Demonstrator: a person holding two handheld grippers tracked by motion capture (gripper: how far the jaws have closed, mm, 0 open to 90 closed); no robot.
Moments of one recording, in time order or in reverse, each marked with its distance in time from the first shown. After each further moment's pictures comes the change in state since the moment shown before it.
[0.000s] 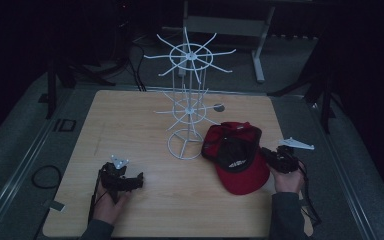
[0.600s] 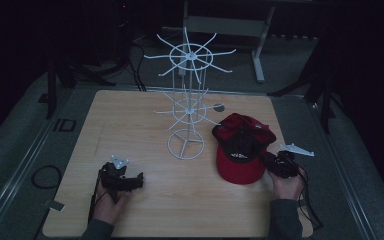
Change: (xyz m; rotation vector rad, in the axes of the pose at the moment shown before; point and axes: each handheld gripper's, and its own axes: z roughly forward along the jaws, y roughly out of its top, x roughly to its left) left arm 0.000 0.000 0.000 0.000 0.000 0.000; right arm 0.000 -0.020 0.003 0.022 -0.043 0.056
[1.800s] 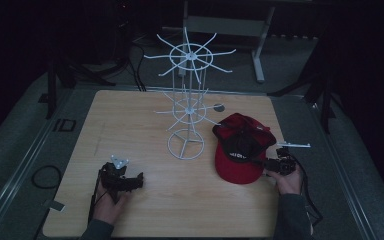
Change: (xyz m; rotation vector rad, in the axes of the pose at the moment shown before) left arm 0.000 0.000 0.000 0.000 0.000 0.000; right arm -0.024 0.003 0.027 0.202 0.335 0.079
